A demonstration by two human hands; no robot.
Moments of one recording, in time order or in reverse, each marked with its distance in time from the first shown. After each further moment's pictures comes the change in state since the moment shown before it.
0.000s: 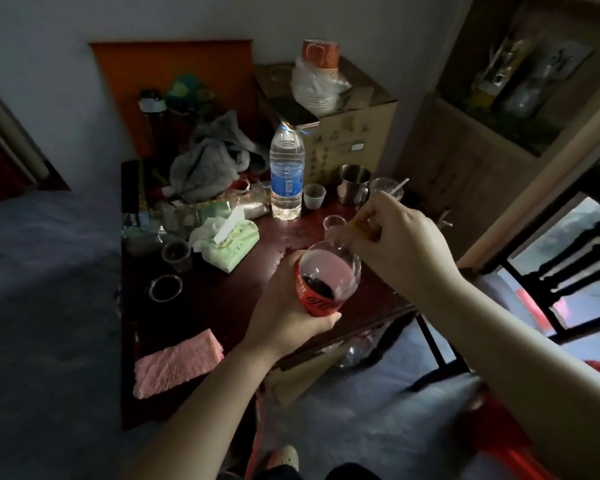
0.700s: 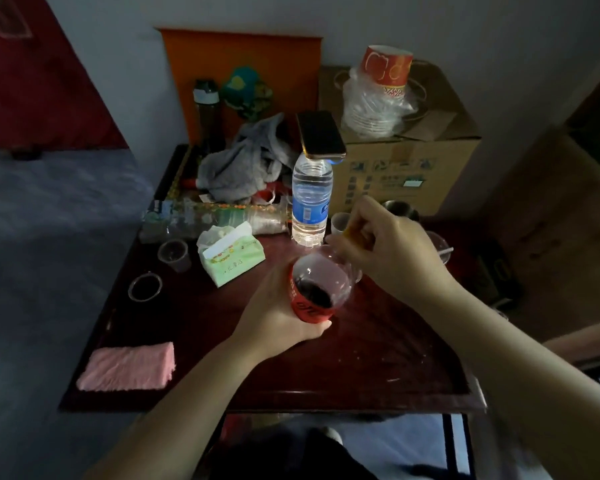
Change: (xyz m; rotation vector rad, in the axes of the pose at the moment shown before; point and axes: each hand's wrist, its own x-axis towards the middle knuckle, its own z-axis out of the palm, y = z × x) left_hand 0.127 0.010 0.066 0.098 0.222 -0.201; right_hand 0.170 0.111 0.028 0.329 -0.251 -0.438
